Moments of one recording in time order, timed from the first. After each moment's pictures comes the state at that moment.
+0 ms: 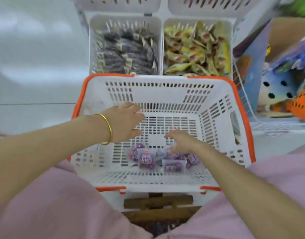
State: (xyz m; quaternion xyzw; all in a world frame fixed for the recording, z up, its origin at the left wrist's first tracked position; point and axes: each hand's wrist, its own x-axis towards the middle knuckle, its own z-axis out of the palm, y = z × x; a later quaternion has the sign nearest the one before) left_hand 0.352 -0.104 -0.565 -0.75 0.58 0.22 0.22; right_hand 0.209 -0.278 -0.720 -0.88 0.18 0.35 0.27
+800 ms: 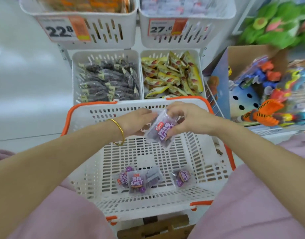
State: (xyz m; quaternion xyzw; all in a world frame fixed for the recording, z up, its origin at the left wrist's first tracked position) left_hand 0.343 -0.178 -0.550 -0.72 0.27 0.53 -0.36; right_hand 0.213 -0.317 -0.539 -0.87 0.16 0.08 0.46
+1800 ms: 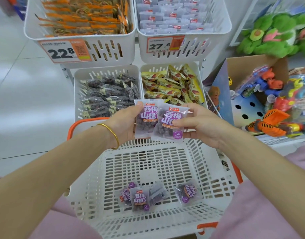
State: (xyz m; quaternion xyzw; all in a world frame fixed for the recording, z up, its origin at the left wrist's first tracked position) left_hand 0.375 -0.191 -0.545 -0.62 0.13 0.55 -0.54; right_hand 0.219 -0.318 -0.523 -0.61 0.36 -0.04 0.70
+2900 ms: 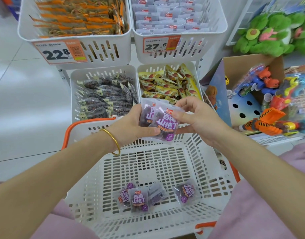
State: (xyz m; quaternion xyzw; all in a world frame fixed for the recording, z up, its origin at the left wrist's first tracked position) left_hand 0.362 -0.186 -0.541 -0.65 0.34 0.48 -0.48; right_hand 0.220 -0.318 -0.525 -0.67 0.32 -0.14 0.65
